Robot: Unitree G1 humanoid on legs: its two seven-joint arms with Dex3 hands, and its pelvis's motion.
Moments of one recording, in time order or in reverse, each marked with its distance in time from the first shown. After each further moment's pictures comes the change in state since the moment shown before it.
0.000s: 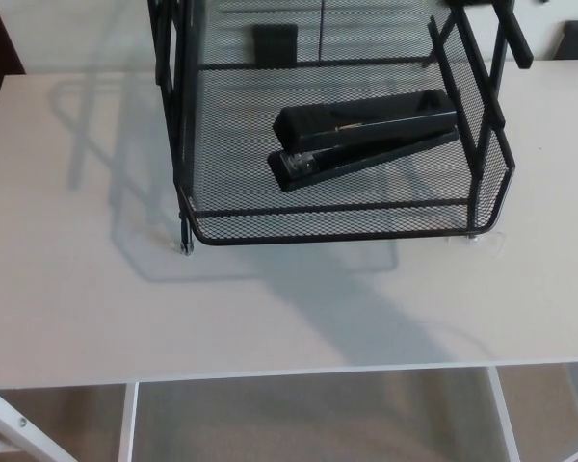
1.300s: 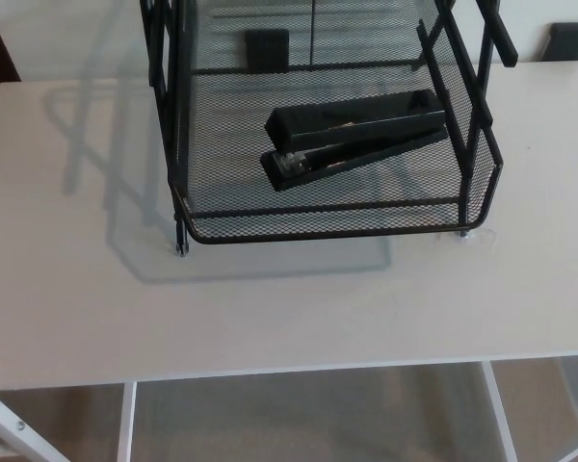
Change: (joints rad) left_arm 0.004 -0.002 -0.001 -0.028 0.000 0.000 0.000; right_arm 0.937 -0.057 -1.077 0.450 0.254 0.031 -0.081
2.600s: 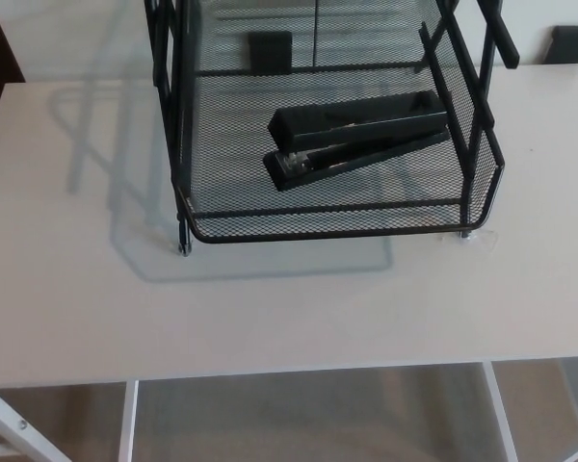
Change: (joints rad) left_arm -0.037 0.015 -0.025 0.009 0.017 -0.027 0.007; right_arm 0.174 0.190 0.373 0.469 0.263 0.030 -0.123
